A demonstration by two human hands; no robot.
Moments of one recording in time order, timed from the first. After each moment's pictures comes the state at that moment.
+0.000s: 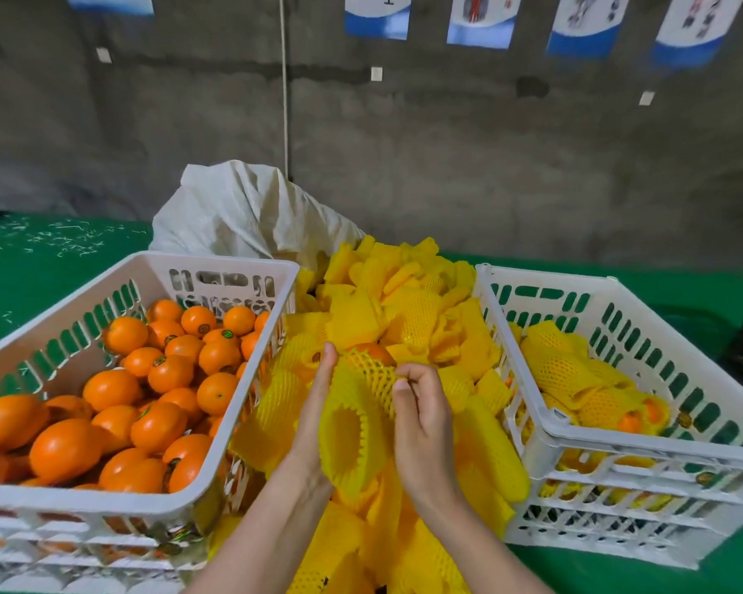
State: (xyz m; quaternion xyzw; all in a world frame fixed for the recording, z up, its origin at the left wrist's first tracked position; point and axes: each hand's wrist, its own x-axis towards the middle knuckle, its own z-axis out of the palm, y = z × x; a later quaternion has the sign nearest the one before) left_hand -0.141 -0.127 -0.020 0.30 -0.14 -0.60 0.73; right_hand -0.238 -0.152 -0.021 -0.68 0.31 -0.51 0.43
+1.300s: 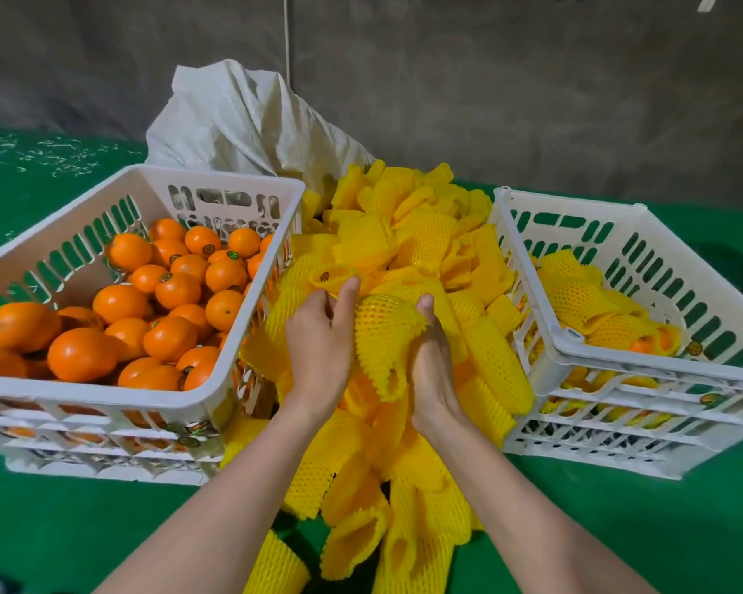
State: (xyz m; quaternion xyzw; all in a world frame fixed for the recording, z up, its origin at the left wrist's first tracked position) left_hand -0.136 -0.119 -0.043 0.68 -0.36 -0.03 0.64; right_hand -0.228 -0.153 -0.035 -0.48 0.40 -0.38 0.68
